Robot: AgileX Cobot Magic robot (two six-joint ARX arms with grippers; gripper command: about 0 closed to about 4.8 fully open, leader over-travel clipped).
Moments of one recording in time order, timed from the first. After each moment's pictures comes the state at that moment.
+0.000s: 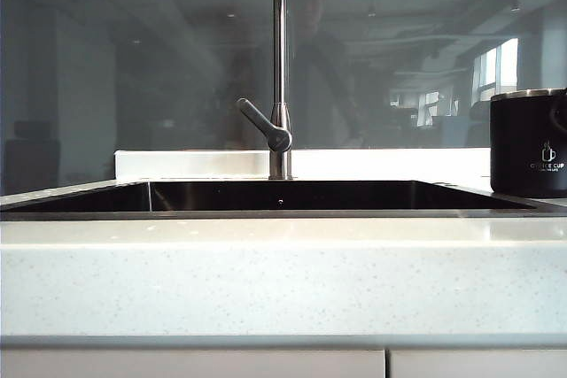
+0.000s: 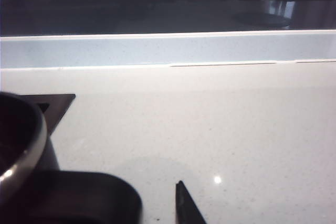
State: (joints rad) left arm 0.00 0.20 0.11 0.42 0.09 -0.22; right arm -0.19 1.63 0.41 1.21 -0.08 0.00
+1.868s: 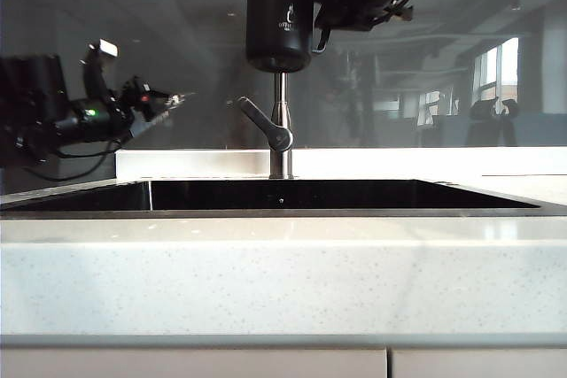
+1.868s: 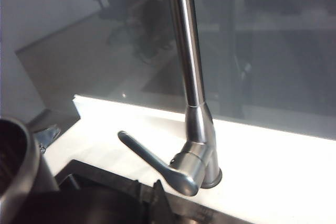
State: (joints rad) left arm -0.01 2.36 1.52 1.24 0.74 -0.54; right arm 0.39 1.81 1.48 0.24 -0.03 0.15
